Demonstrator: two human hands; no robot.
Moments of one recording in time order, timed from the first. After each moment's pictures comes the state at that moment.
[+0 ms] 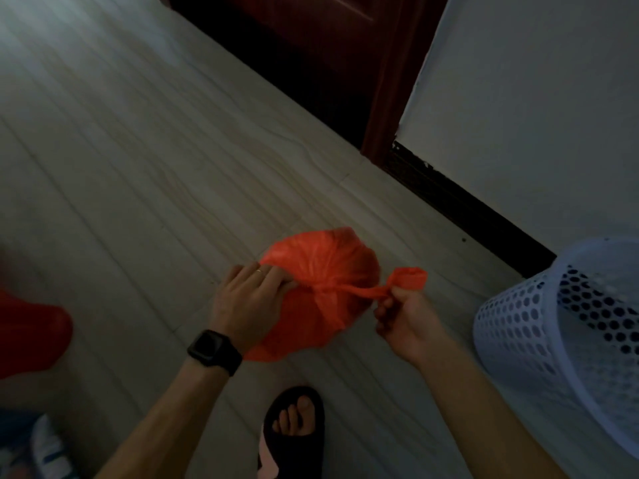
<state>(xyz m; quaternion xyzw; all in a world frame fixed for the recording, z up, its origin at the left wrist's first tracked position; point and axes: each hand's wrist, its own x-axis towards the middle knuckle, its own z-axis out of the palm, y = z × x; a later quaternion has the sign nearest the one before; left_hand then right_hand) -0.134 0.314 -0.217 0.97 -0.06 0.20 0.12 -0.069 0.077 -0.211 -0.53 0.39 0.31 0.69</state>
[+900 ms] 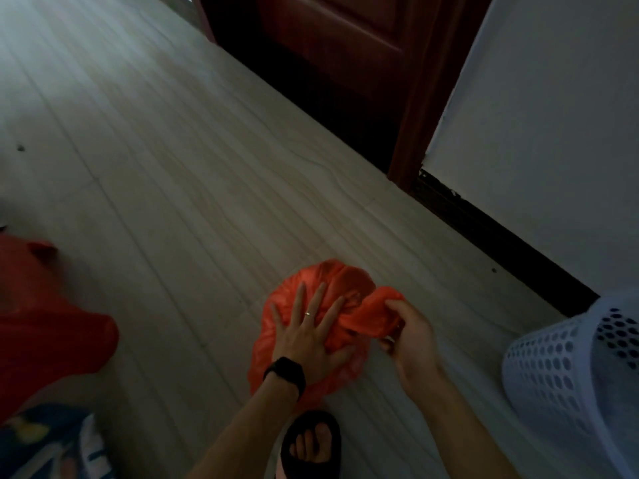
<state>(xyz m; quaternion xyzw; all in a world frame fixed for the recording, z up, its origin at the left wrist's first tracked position) -0.133 0.269 -0.265 0.98 0.07 -0.15 0.10 -0.068 0.112 -0.185 -0.60 0.28 0.25 0.70</state>
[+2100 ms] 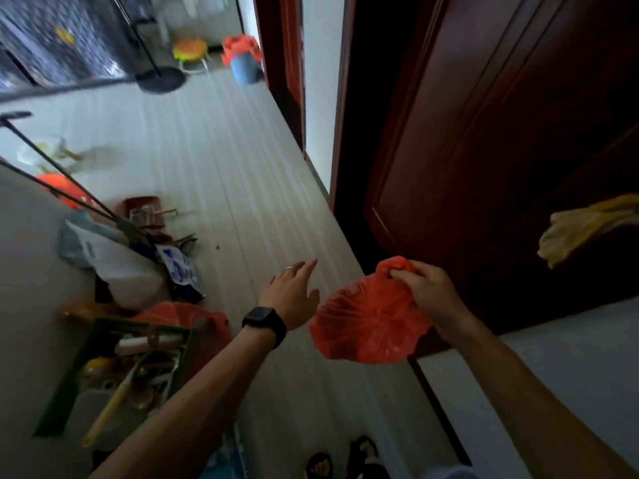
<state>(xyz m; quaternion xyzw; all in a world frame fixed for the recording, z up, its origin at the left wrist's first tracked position) -0.019 0.539 0.558 0.93 0.27 -0.09 0.24 0.124 0.344 0.622 -0.79 -0.09 0.32 0.51</state>
